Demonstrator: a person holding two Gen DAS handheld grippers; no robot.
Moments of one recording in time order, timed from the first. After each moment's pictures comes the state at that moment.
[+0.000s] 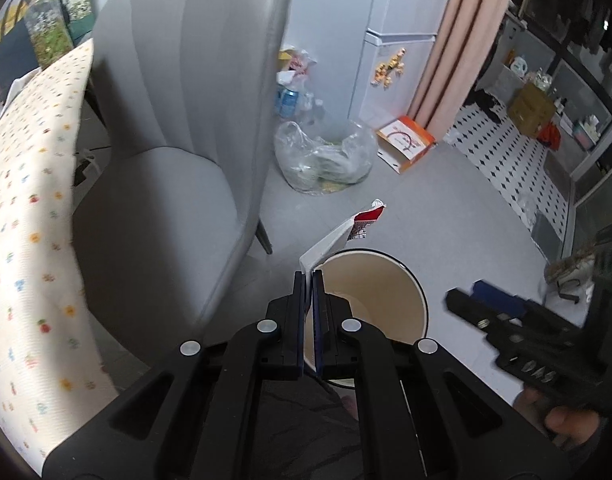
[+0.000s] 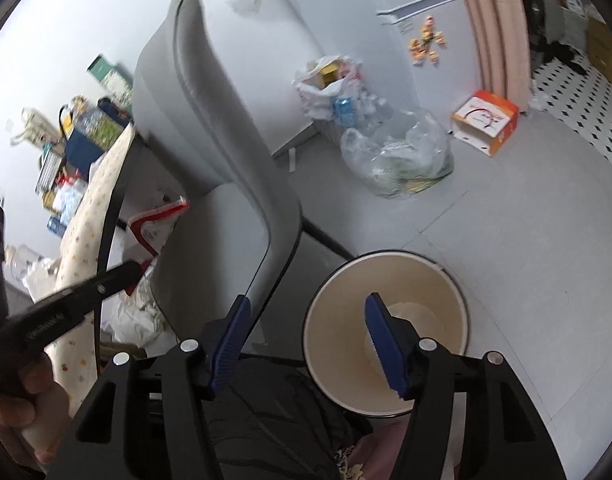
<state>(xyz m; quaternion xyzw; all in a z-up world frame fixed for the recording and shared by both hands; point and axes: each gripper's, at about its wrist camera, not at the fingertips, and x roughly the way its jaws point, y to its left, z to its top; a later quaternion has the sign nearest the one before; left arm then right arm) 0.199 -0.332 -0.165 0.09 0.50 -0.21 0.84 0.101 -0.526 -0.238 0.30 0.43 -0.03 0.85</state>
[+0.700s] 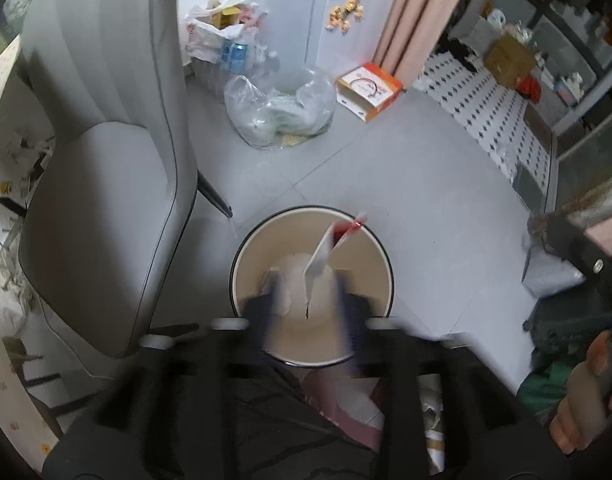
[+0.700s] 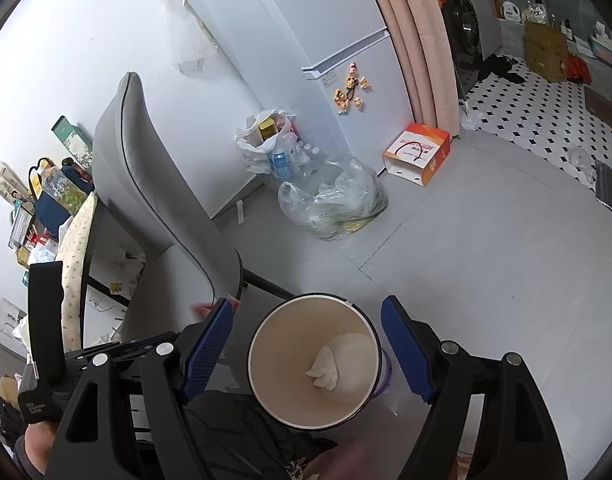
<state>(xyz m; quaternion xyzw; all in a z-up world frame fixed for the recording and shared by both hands) 0.193 -0.397 -0.204 0.11 0.56 -0.25 0.78 0.046 -0.599 -0.203 0.30 0.39 -0.12 0.86</state>
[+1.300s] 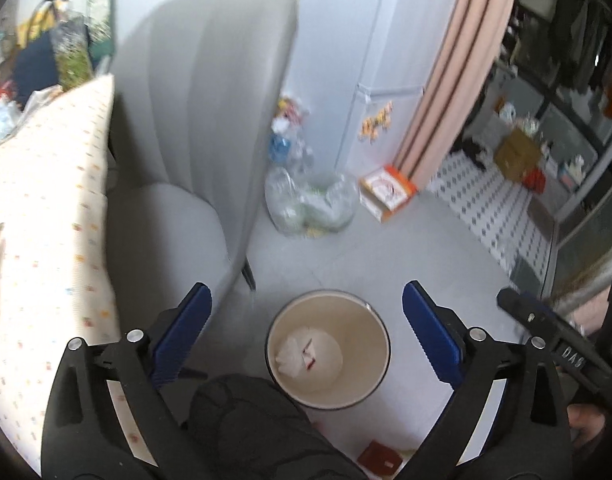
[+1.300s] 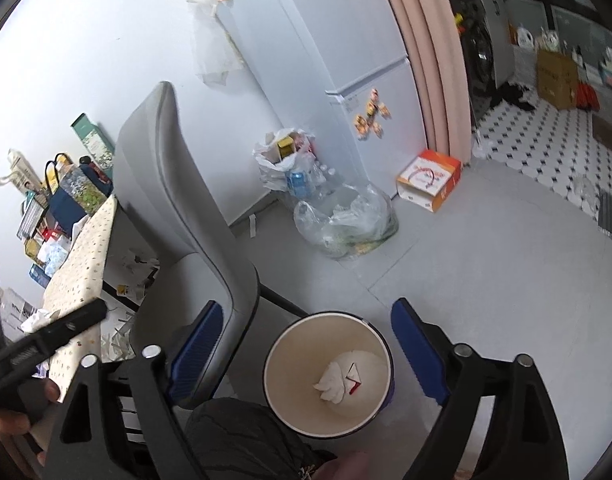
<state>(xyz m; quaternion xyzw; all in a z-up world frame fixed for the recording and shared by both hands) 0.174 -0.320 -0.096 0.02 0.43 -0.21 0.88 0.048 -0.564 -0.150 0.26 0.36 -0.11 0.89</state>
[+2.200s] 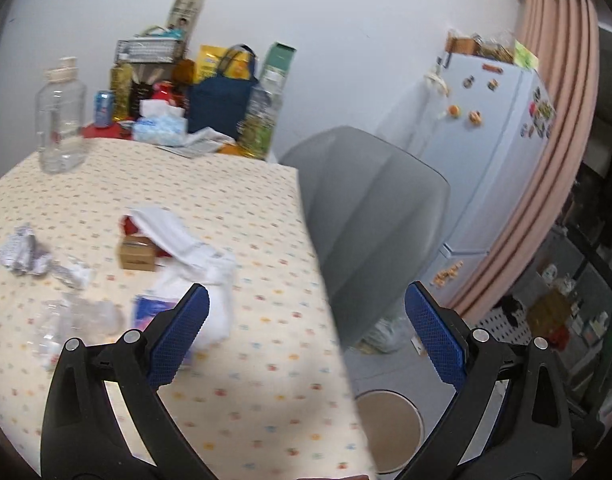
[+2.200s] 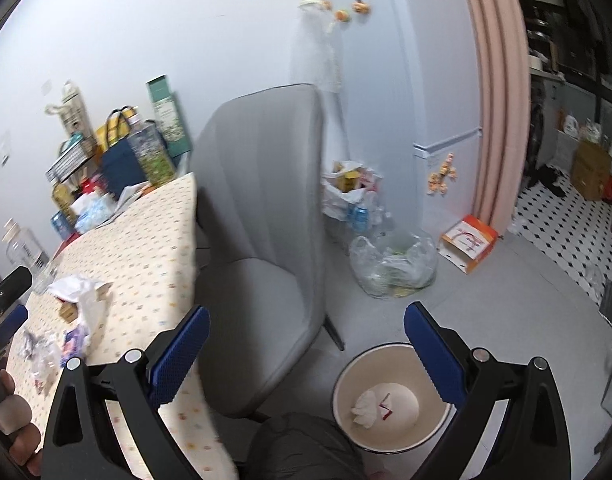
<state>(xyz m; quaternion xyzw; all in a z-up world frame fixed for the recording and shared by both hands) 0.121 -0.076 -0.021 -0.14 0.26 -0.06 0.95 0.094 -0.367 -0.053 0.14 0.32 -0.05 0.94</state>
